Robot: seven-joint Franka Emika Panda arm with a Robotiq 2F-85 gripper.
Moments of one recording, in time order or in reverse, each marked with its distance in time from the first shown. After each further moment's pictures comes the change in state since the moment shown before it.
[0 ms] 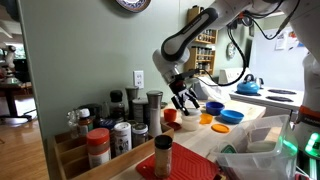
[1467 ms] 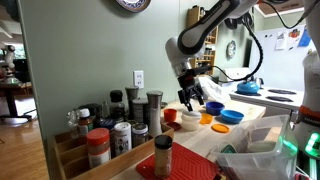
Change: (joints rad) arm -0.001 -0.240 0.004 -0.283 0.002 0.255 0.002
